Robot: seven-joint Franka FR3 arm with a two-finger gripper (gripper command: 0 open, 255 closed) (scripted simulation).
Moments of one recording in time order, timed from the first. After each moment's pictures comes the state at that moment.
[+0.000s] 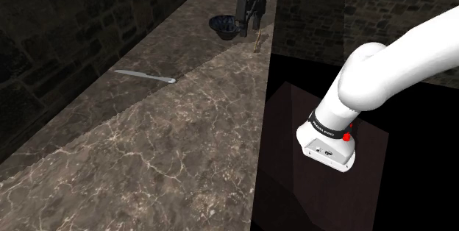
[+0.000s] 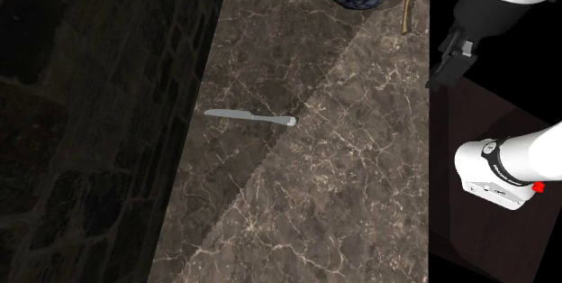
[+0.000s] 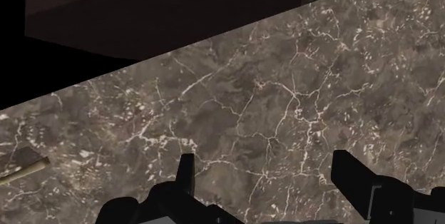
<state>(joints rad) 0.05 -0.56 0.04 -2.41 0.15 1.71 -0.06</state>
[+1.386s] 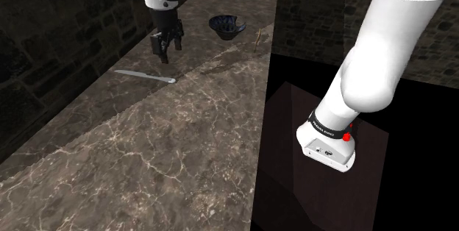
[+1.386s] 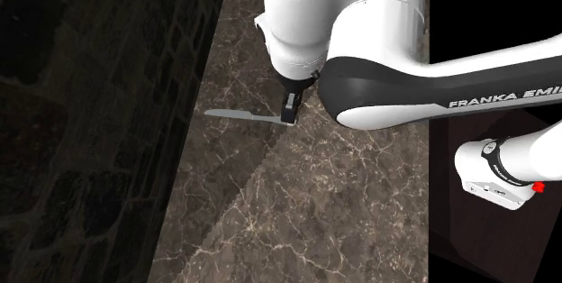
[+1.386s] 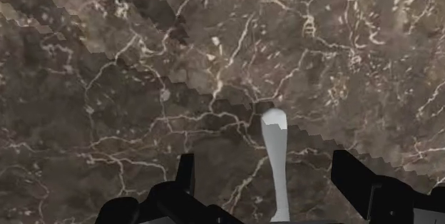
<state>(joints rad) 0.18 0.17 0.22 -1.93 -0.02 2.07 0.03</state>
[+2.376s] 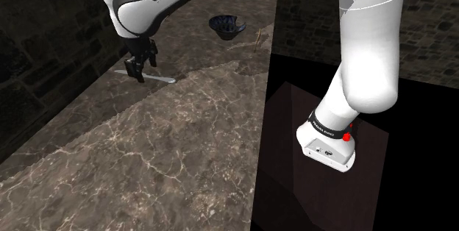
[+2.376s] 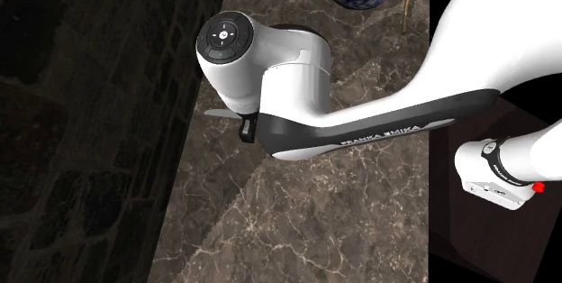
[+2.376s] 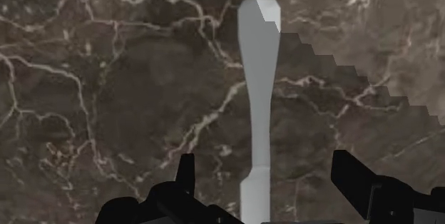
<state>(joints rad) 0.27 0.50 0.22 -1.66 -0.16 2.14 0.09</state>
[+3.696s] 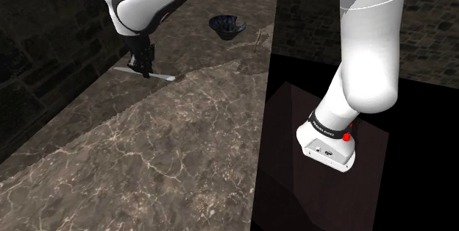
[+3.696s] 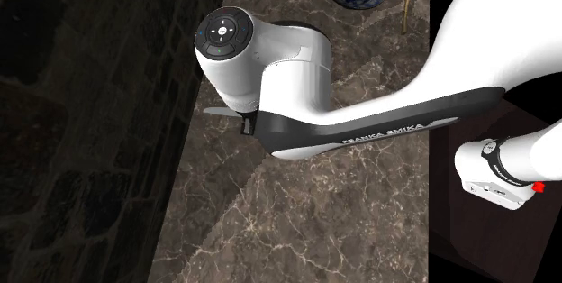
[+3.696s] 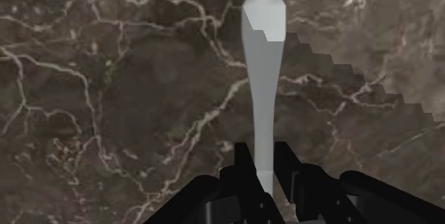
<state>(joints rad) 0.27 0.50 0.22 -1.65 -0.15 2.13 0.09</state>
